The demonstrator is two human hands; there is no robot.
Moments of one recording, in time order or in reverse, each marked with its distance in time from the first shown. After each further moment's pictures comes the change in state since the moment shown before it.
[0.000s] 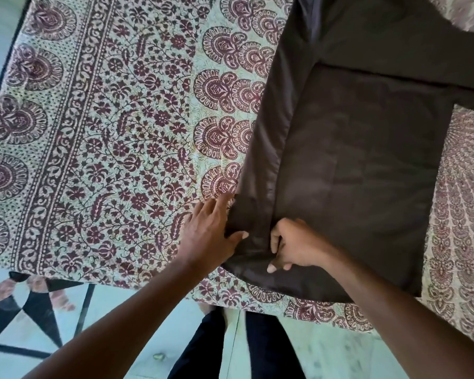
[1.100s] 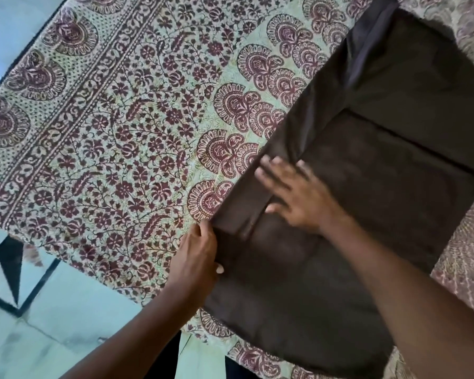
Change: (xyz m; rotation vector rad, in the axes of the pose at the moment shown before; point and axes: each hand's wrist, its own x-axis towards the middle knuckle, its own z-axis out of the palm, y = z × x) left_hand -0.003 0.060 0.026 -0.105 -0.011 -0.430; right_hand 0.106 0.033 -0.138 -1.029 0.555 -0.759
